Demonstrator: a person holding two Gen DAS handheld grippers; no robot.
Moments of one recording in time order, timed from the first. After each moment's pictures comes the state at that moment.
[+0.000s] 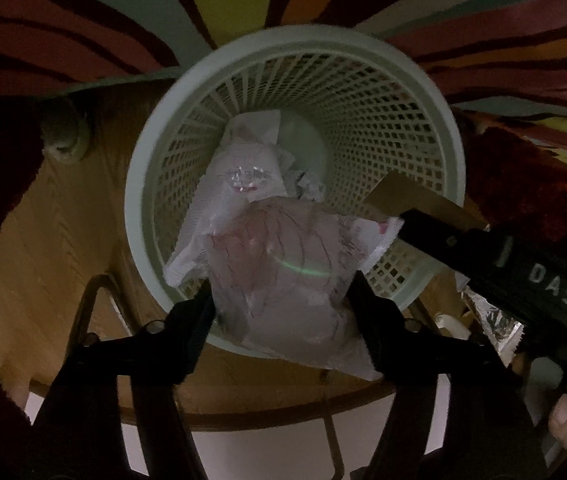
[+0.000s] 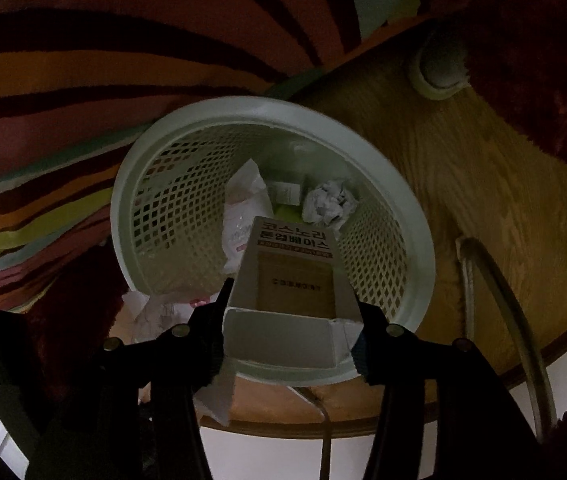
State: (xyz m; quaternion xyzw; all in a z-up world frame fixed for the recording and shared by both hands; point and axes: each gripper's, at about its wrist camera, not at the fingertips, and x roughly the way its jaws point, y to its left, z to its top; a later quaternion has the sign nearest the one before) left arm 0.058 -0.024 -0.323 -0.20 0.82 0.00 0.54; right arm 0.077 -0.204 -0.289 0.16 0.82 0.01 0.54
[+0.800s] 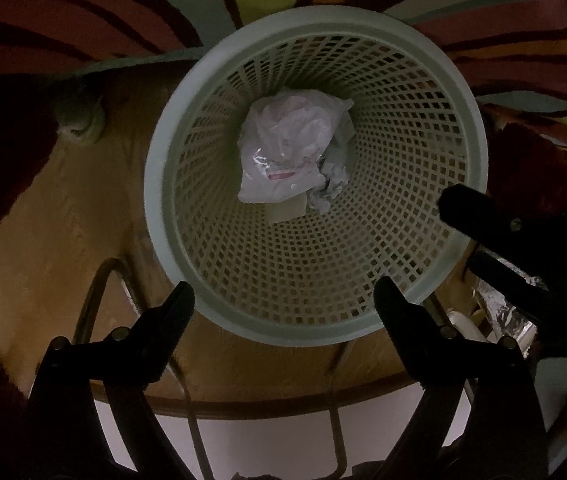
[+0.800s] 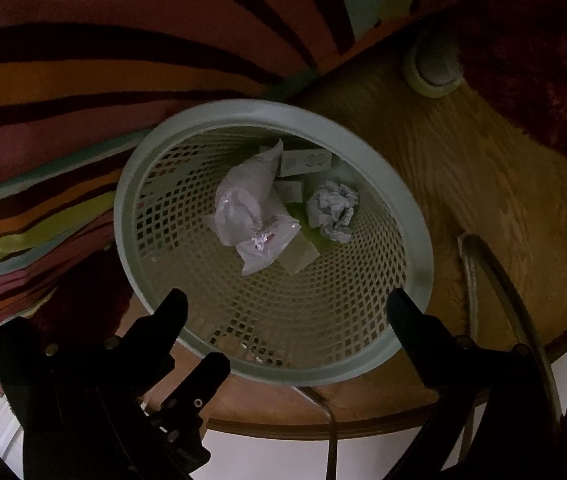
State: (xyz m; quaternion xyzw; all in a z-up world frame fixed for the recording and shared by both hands) left arm 0.051 -0.021 -0.325 -0.19 0.83 0.03 0.53; right arm 0.077 -0.206 -0.284 0.17 0.82 0.01 0.55
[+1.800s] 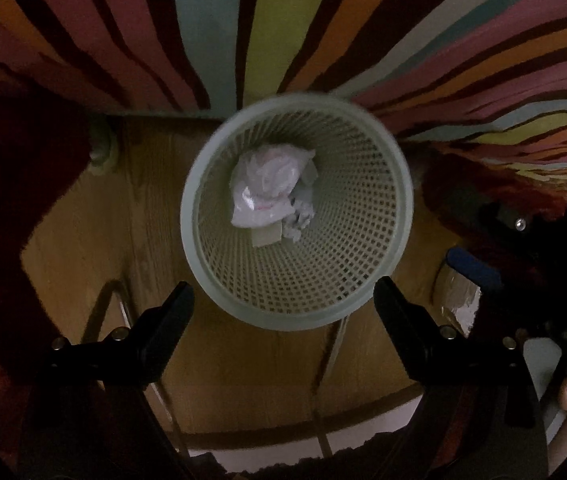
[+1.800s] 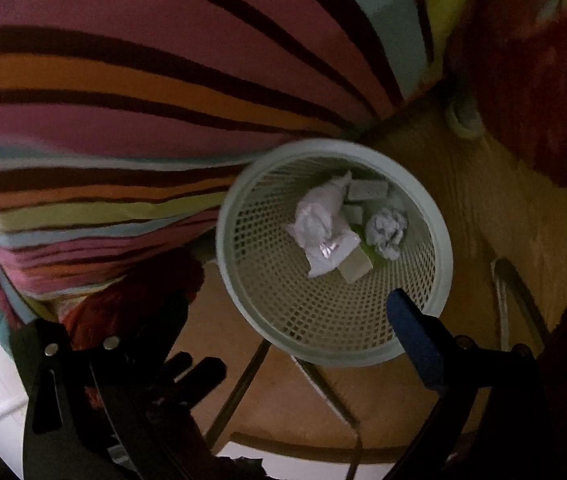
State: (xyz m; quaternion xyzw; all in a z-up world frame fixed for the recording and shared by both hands) left arm 0.039 -0.004 -0.228 -0.22 0.75 0.01 0.63; right arm 0.073 -0.205 -0.199 0.23 0.75 0.10 0.62
